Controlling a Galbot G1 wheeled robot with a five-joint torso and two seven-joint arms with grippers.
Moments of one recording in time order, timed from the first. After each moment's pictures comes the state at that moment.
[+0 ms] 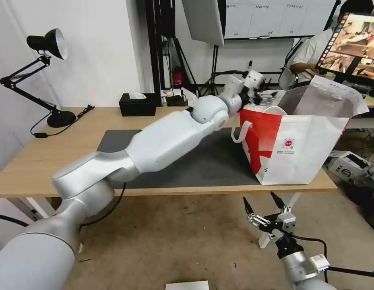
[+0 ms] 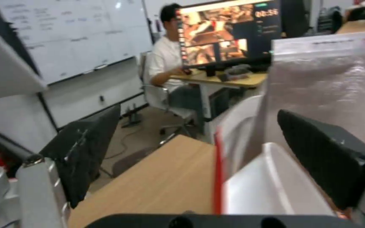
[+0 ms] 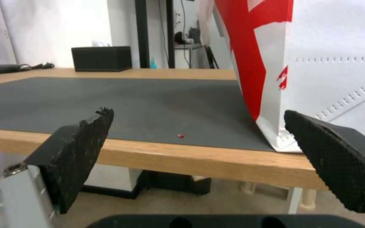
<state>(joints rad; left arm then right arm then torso) -0.14 -1.38 0.59 -1.25 -0.91 0.21 -0.10 -1.71 1.03 0.45 2.02 0.42 0.36 0.04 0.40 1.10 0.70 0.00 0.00</state>
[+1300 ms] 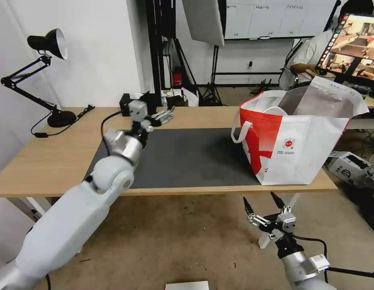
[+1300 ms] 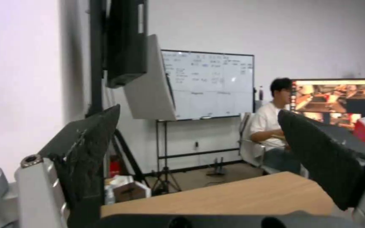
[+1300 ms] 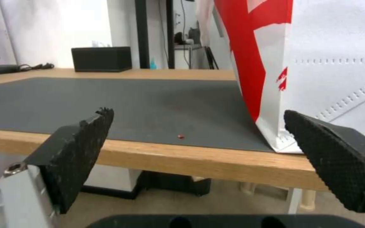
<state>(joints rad) 0.75 -0.91 -0.07 -1.91 -0.65 -0.09 -0.21 -1.71 1.03 0.45 2.02 0.42 0.36 0.04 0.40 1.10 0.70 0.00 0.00</state>
